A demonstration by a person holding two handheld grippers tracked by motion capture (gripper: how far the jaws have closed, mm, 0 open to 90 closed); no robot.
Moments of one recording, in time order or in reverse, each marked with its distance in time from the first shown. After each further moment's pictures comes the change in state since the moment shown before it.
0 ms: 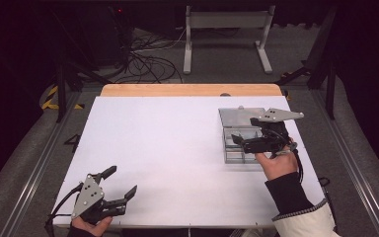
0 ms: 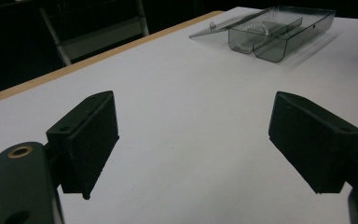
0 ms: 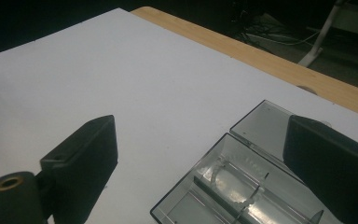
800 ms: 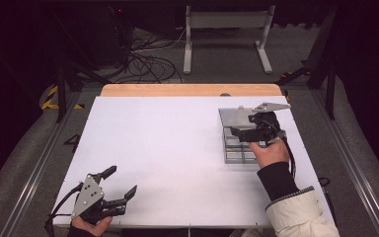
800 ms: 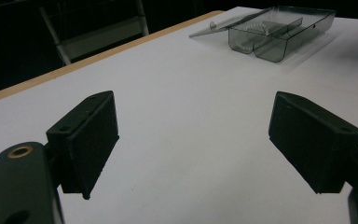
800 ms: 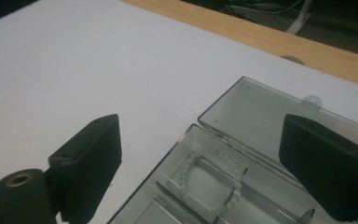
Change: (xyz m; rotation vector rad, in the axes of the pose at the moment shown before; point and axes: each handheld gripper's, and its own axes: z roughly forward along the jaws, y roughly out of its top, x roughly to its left) left arm 0.000 0.000 0.000 -0.001 0.000 -0.003; right arm -0.031 -0.006 0.042 0.082 -0.056 0.089
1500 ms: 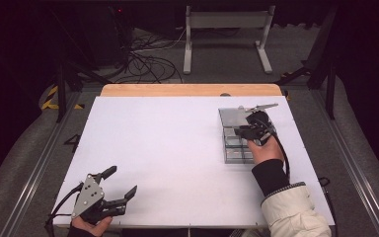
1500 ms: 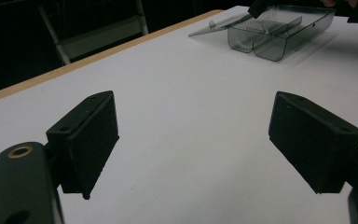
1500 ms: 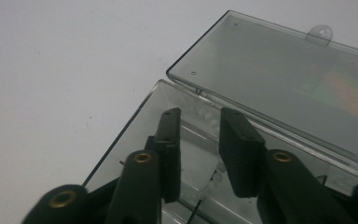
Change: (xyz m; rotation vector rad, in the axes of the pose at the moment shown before) left arm 0.000 0.000 0.000 0.004 -0.003 0.002; right arm -0.017 -0.012 0.041 0.210 -0.060 0.101
